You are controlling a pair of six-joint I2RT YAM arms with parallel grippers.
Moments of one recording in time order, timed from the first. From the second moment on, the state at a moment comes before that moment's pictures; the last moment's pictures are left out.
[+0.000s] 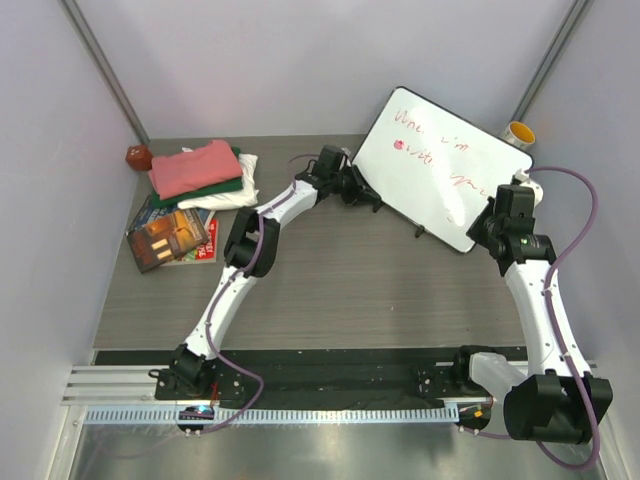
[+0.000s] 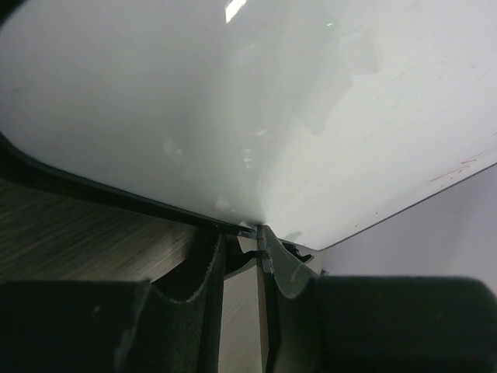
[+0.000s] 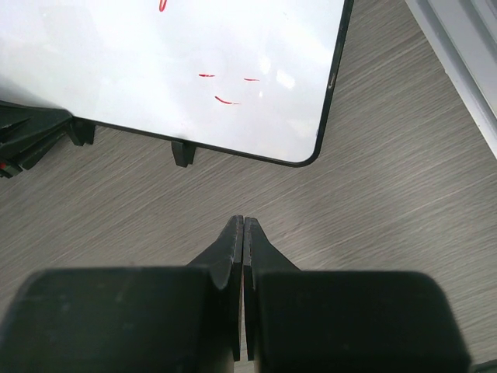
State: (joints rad) left arm -0.55 2.73 2.35 -0.24 0.55 -1.06; right arm -0.08 1.03 0.95 -0.62 0.13 0.46
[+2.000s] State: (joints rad) left arm -0.68 2.53 2.01 -0.22 0.60 -1.13; right arm -0.10 1.03 0.96 -0.62 0.18 0.44
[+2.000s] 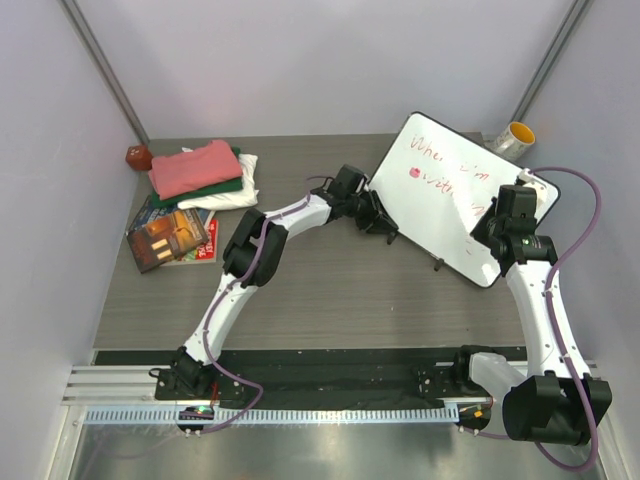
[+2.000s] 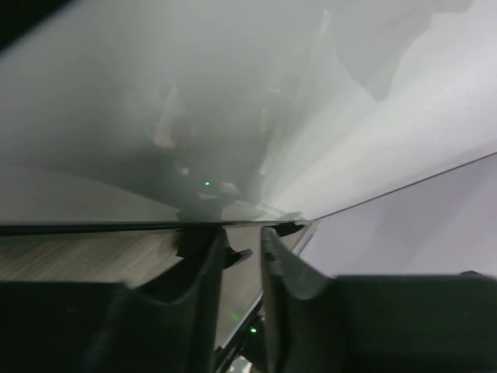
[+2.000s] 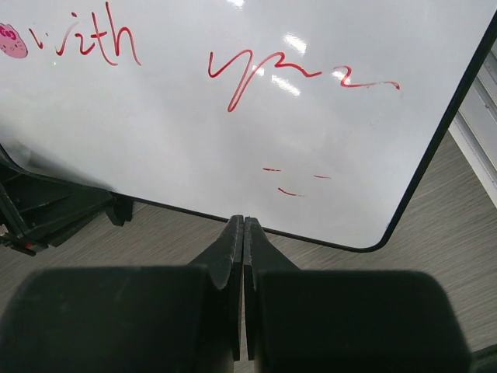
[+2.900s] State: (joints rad) left arm -0.61 2.49 2.00 -0.47 0.67 -1.02; right arm -0.08 1.05 0.89 -0.61 -0.08 0.44
